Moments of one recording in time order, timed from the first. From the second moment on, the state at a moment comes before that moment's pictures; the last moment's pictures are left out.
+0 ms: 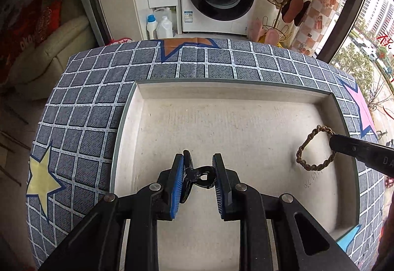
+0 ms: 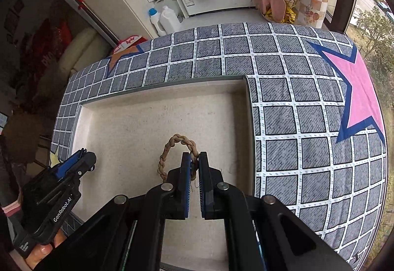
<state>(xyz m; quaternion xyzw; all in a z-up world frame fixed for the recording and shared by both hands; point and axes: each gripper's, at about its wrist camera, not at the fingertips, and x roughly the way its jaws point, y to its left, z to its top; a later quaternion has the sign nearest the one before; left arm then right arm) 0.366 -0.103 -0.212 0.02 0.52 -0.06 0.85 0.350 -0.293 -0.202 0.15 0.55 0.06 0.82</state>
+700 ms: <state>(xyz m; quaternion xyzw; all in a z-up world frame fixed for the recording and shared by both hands) 0.362 -0.106 -0.208 0.06 0.50 -0.03 0.86 0.355 -0.294 -0.205 0.16 0.55 0.06 0.82</state>
